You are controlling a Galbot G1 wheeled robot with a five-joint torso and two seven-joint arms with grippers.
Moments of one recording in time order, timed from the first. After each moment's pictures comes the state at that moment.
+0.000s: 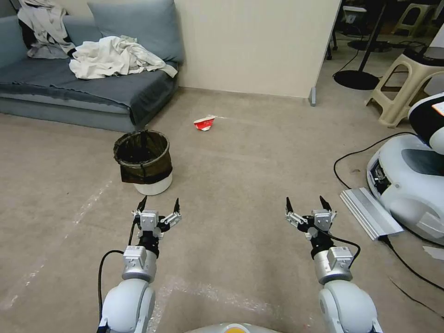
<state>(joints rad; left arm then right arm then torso) 1.55 -1.50 -0.55 -2.00 0.00 0.00 0.00 -1.55 1.50 0.55 2.00 0.00 0.00 0.00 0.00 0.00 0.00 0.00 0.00</state>
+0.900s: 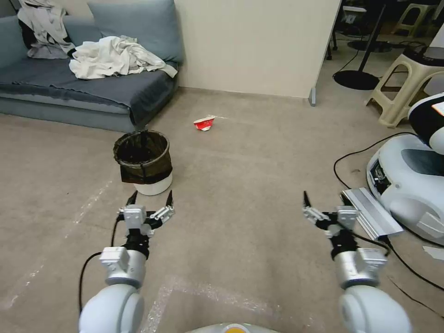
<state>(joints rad) 1.69 -1.50 -0.59 -2.34 -0.19 0.16 -0.01 -1.68 1.52 0.68 2.31 0.13 -0.15 0.01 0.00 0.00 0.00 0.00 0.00</state>
